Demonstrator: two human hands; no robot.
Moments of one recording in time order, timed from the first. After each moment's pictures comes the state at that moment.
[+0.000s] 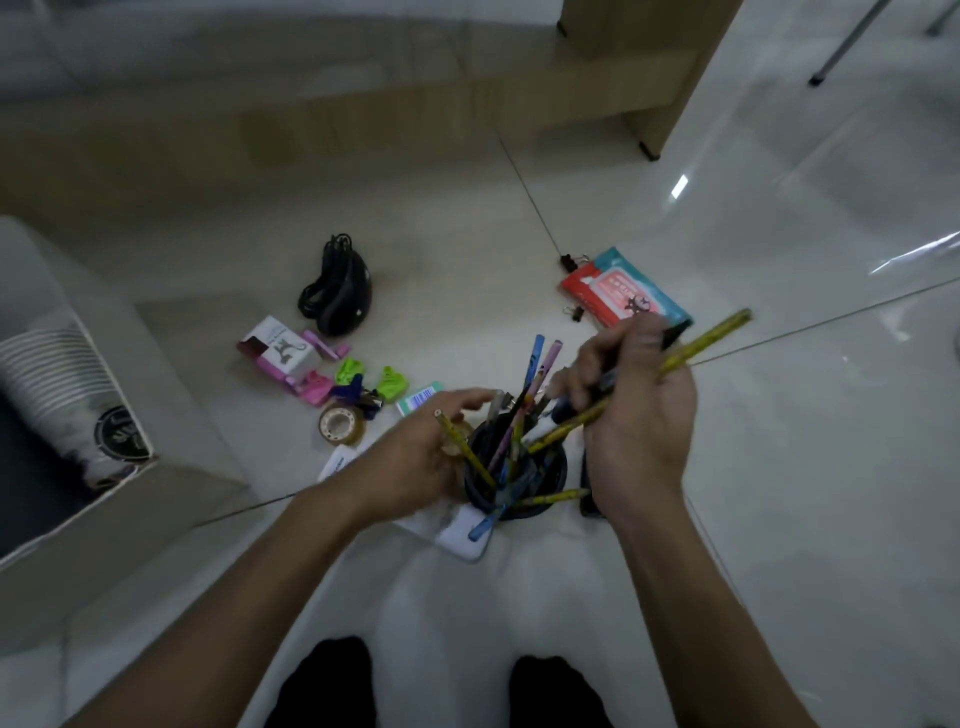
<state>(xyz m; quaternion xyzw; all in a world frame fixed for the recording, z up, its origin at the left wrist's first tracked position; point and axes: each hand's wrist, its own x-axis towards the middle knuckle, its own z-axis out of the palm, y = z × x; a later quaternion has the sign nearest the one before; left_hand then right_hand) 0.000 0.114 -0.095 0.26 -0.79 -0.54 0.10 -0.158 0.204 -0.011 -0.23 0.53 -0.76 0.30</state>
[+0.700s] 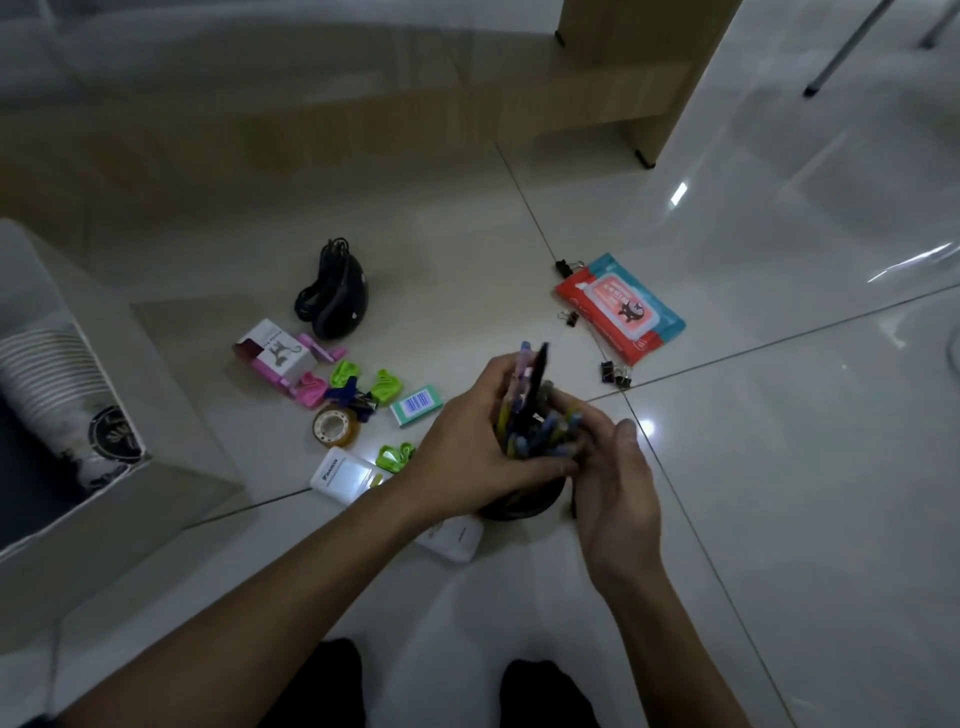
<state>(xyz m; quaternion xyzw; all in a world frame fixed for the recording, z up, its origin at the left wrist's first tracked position) -0.050 0.140 -0.073 0.30 -0.76 -0.54 0.19 -0.160 0.258 -0.078 -0.23 0.54 -0.70 0.41</state>
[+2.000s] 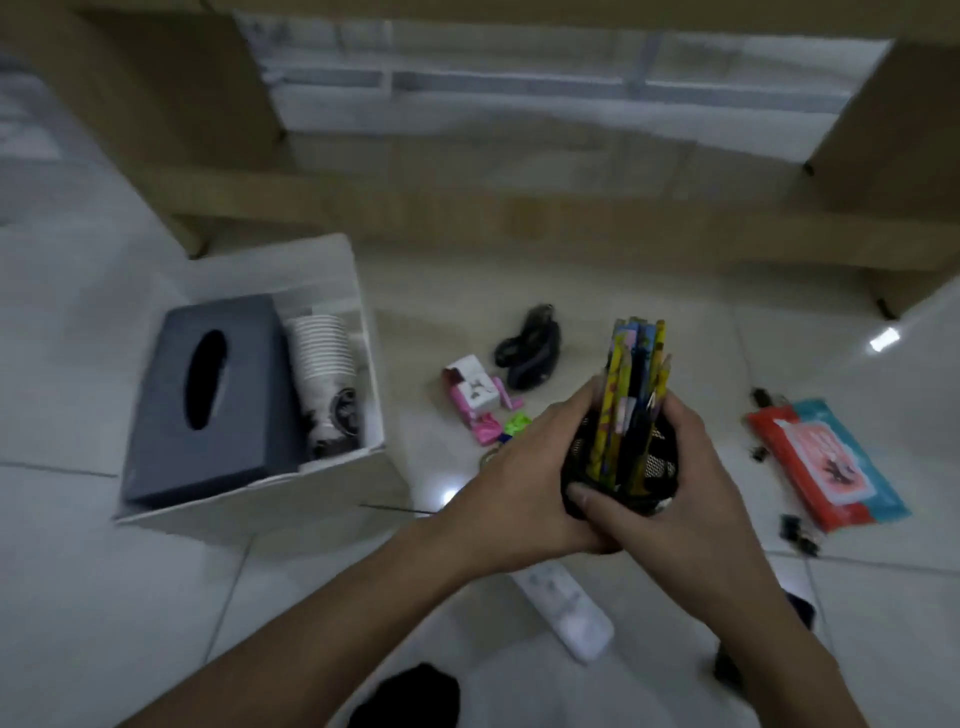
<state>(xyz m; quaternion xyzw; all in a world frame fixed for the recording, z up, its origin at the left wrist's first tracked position) 0.034 0.110 -0.011 0.34 -0.74 -0.48 0.32 -0.121 0.161 -0.002 -0.58 0.62 -0.40 0.35</state>
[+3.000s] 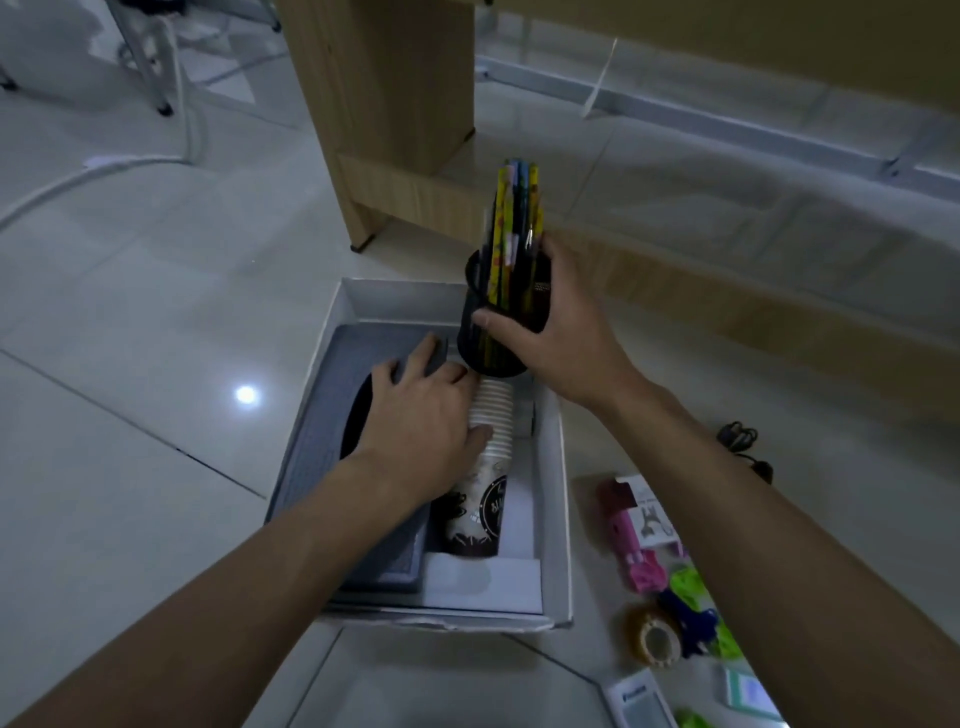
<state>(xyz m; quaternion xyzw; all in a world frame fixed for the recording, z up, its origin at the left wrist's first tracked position) 0.256 -0.018 -0.031 0.70 -0.71 -0.07 -0.03 0.115 -0.132 -0.026 -0.77 0.41 -0.32 0.37</state>
